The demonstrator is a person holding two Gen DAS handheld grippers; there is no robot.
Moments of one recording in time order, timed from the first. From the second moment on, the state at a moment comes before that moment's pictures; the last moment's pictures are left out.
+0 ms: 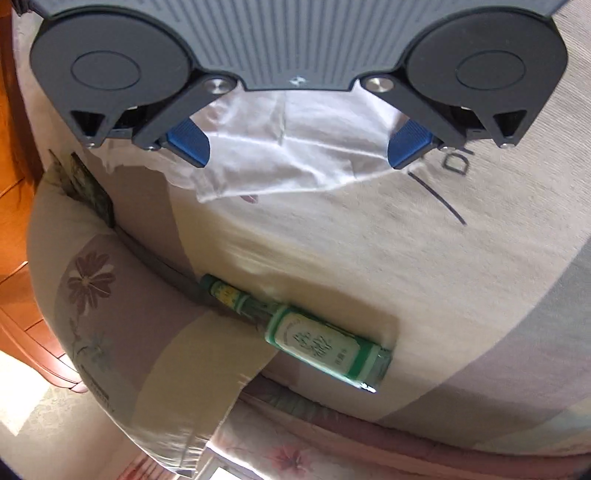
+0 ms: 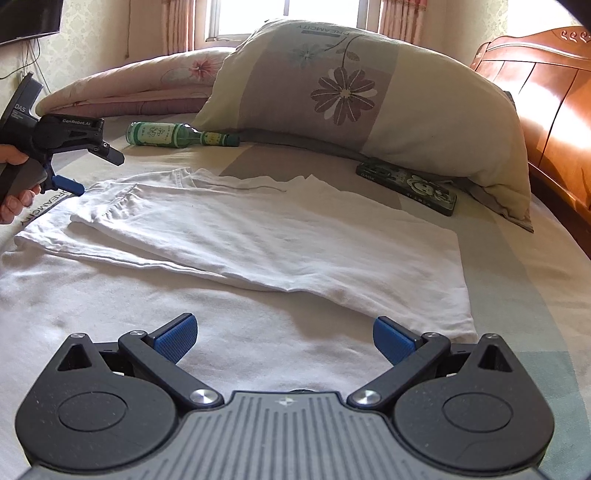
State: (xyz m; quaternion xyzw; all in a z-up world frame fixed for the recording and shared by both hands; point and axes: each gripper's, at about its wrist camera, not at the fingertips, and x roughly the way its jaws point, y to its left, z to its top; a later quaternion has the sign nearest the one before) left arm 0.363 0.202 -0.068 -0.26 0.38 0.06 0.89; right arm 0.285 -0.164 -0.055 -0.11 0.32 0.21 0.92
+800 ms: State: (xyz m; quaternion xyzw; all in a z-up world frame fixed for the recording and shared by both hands) left arm 0.239 0.109 -0.051 -0.20 0.44 -0.05 0.87; right arm 0.237 -0.225 -0.049 0.02 0.32 0.20 0.92
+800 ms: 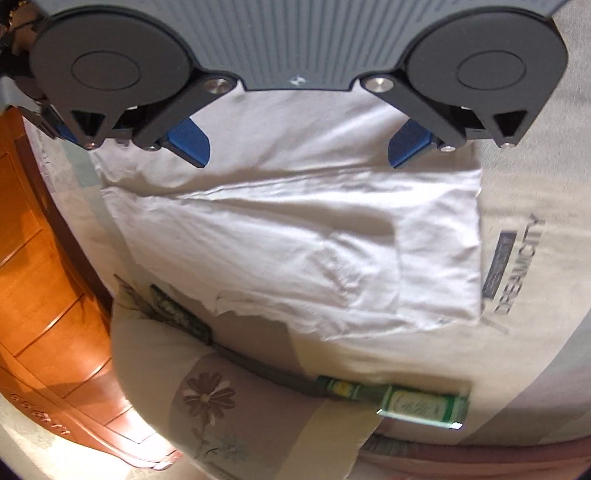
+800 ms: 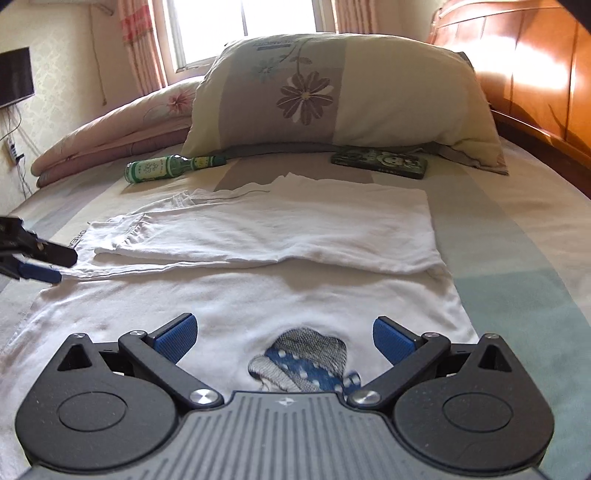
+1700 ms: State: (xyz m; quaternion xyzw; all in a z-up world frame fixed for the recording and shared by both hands) left arm 0.097 0.033 -0.037 -0.09 0.37 -0.05 0.92; right arm 0.119 -0.263 -0.058 0.02 0.37 0.16 0.91
